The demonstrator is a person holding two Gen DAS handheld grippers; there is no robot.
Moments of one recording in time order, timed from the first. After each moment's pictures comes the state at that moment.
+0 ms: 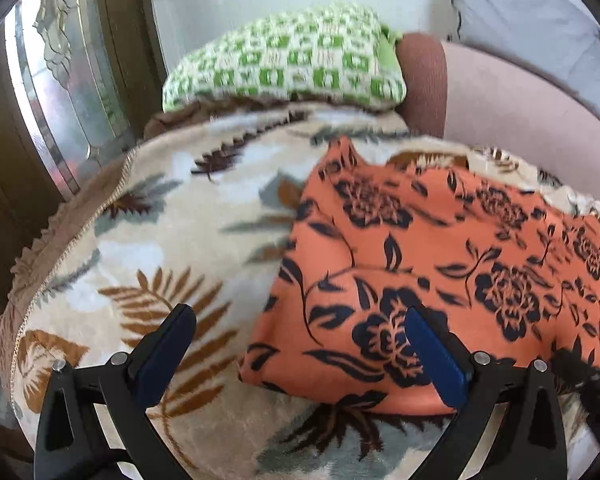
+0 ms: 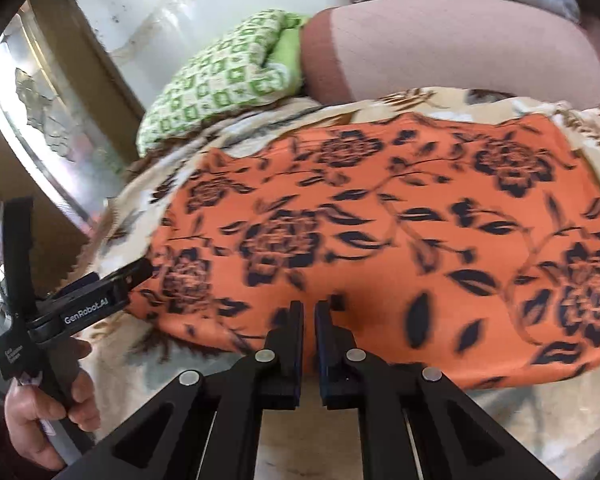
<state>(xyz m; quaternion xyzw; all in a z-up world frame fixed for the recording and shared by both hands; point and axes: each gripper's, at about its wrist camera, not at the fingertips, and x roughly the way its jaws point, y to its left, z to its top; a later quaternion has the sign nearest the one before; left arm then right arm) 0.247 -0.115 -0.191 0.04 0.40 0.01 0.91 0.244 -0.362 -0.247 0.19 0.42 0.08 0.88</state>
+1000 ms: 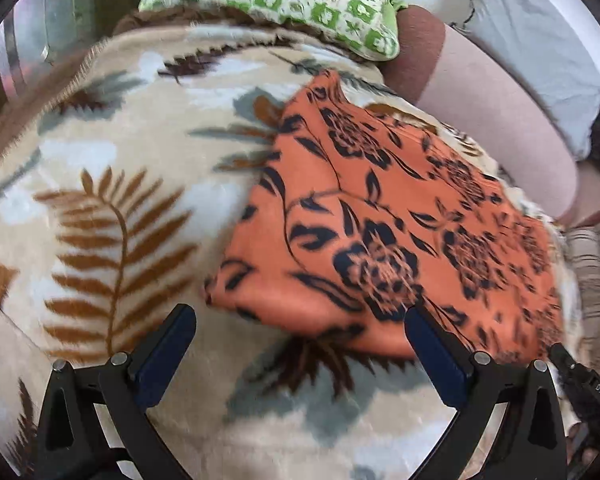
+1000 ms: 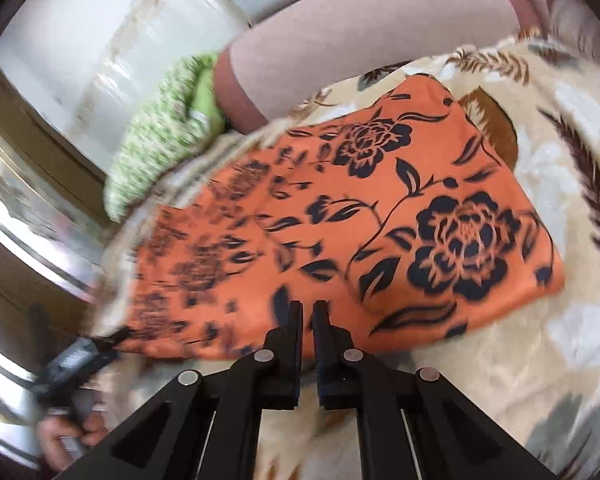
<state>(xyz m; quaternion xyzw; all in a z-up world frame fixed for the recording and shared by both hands) 0.240 -0.076 -0.218 -0.11 0.52 -0.10 0.84 0.172 -0.479 -0.241 0.36 0.39 0.03 0.85</state>
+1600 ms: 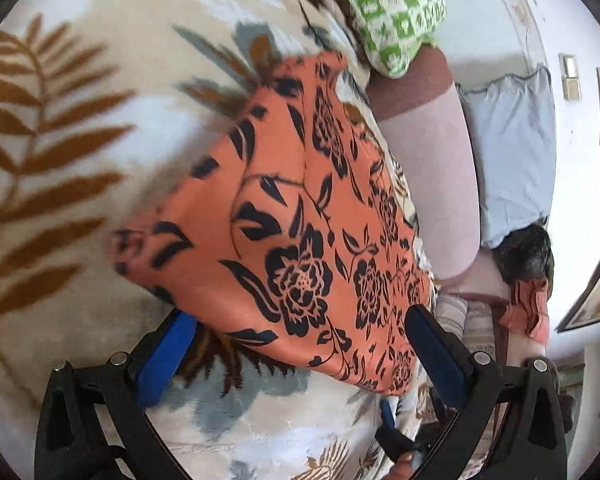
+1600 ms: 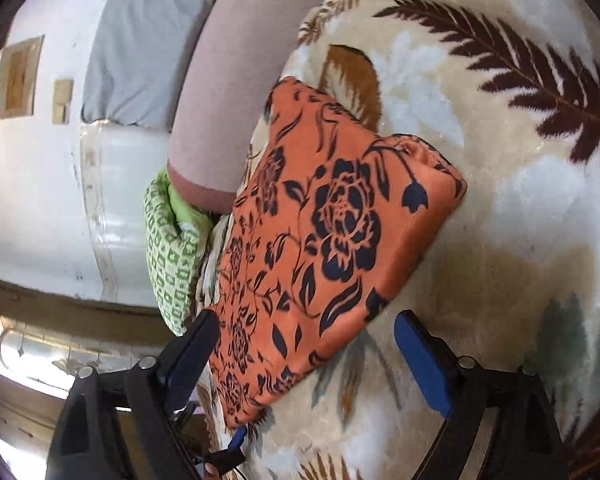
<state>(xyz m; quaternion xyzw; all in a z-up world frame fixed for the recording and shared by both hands) 0.264 -0.057 -0.253 -0.39 0.55 -0.19 0.71 0.145 -0.532 -0.299 0.60 0.30 -0.04 0.74</state>
